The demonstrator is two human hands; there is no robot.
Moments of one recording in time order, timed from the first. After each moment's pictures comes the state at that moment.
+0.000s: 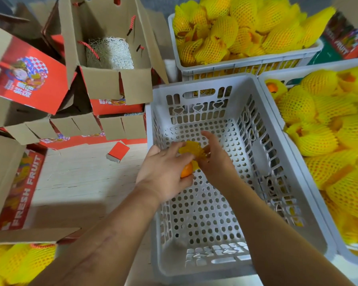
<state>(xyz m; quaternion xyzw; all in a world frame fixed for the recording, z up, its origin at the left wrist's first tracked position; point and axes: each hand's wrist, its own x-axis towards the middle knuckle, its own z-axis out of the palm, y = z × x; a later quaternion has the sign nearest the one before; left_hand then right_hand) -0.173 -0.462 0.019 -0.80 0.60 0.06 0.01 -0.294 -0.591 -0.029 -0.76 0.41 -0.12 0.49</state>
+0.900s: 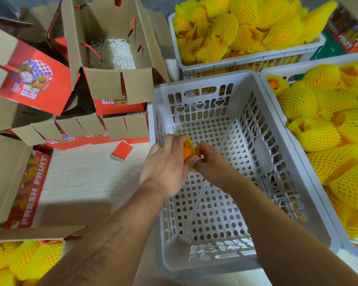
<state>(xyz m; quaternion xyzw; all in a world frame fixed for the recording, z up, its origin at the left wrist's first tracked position) -0.181 -0.464 0.020 -0.85 0.52 0.03 -0.03 -0.296 -0.579 -0.023 -0.70 0.32 -0.08 0.63</state>
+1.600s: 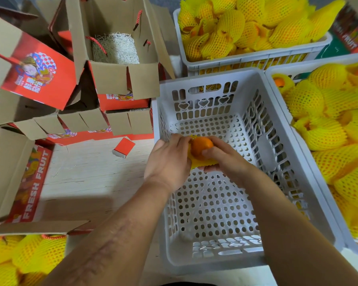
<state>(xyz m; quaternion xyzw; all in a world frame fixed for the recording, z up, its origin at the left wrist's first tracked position) -0.176 -0.467 0.021 -0.84 0.53 0.07 -0.05 -0.309 -0.600 -0.019 -0.59 0.30 -0.04 0.75</state>
